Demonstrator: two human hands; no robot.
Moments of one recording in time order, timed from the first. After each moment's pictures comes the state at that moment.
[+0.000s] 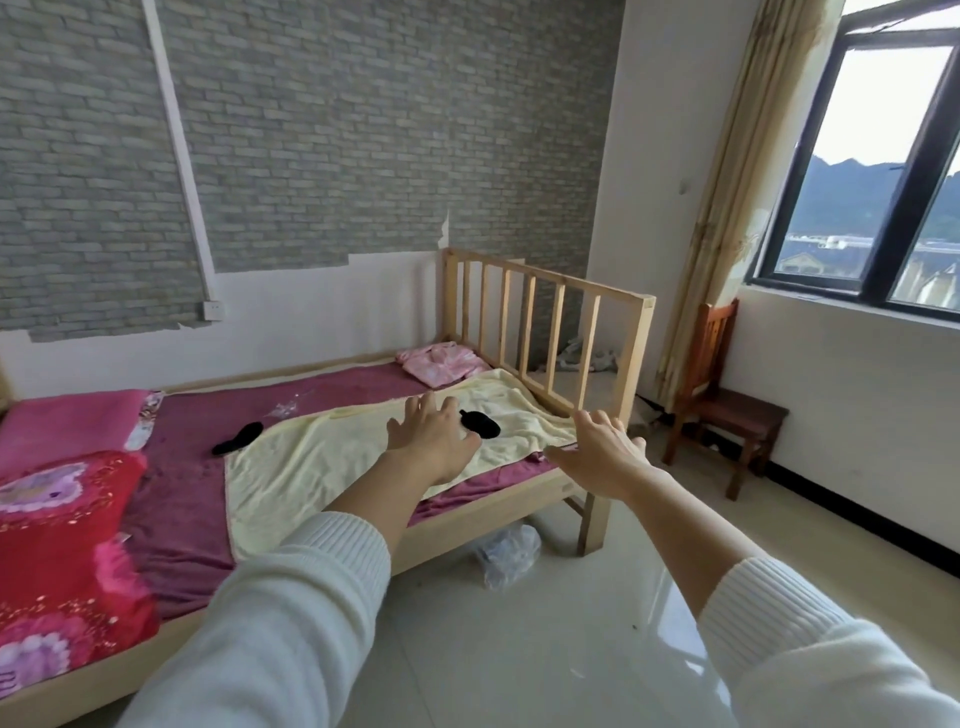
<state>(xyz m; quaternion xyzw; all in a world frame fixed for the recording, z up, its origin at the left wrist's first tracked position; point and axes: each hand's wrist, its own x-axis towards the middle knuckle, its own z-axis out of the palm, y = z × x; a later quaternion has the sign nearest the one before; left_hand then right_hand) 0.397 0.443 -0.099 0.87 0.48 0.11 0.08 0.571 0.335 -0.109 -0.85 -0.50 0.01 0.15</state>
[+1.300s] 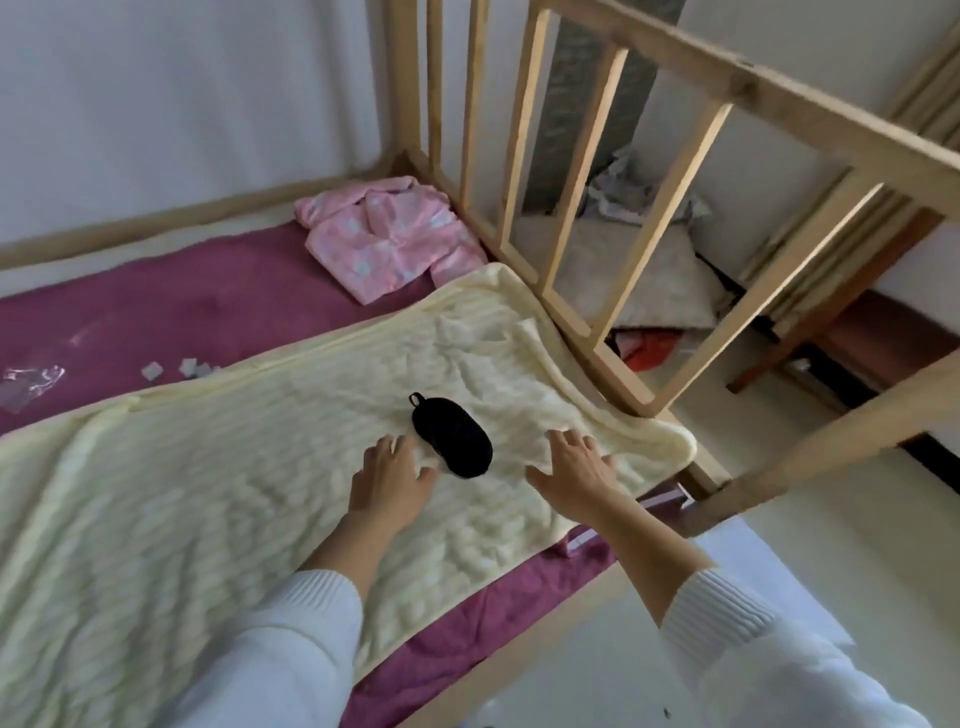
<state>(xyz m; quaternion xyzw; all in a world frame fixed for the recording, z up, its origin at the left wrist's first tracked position) 0.849 1.178 -0.413 0.79 0.55 -0.02 0.28 1.045 1.075 -0.392 -0.86 -0.46 0.21 0.01</state>
